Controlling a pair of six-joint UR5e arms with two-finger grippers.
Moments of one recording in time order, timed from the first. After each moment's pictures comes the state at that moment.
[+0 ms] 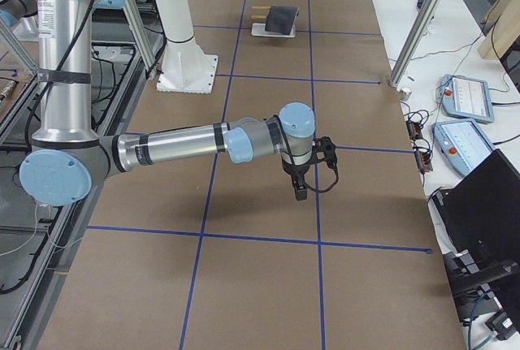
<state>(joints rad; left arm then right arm) -1.56 -1.61 -1.71 -1.47 -2.36 0.08 1.41 -1.58 1.86 -1.59 2.35 0.10</state>
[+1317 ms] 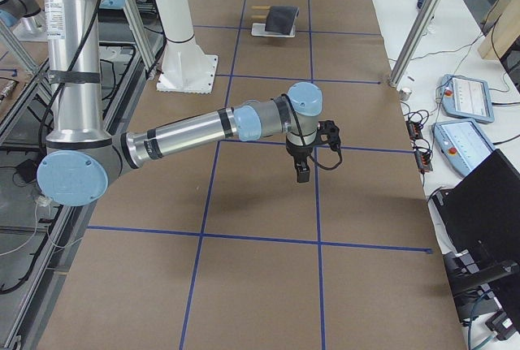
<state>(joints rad) -1.53 -1.61 -1.74 -1.52 -2.38 0.08 1.39 -1.58 1.89 -1.61 2.35 0.11</state>
